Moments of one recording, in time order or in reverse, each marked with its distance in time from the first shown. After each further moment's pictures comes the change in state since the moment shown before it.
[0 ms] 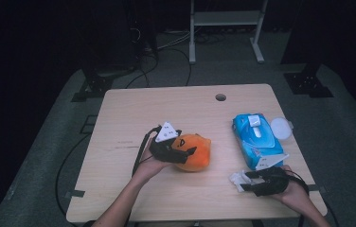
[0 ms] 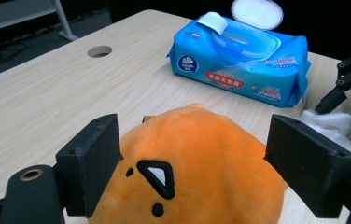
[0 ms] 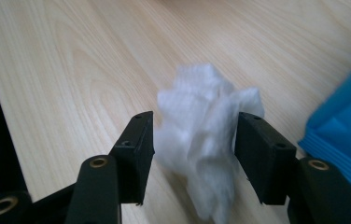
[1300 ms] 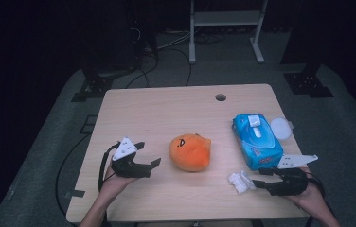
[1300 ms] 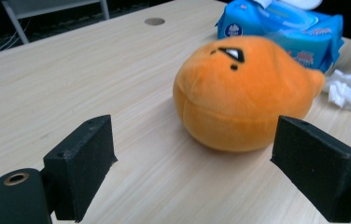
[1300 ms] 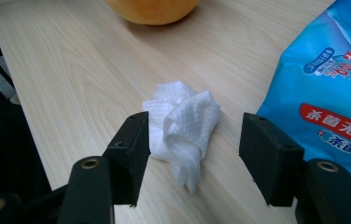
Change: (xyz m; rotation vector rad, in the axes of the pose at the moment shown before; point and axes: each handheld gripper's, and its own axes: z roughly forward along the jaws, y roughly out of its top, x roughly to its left) left arm 0.026 -0.068 -0.085 -0.008 0.129 -0.088; right arm -0.009 -0.021 -0.041 -0.175 -0.011 0.080
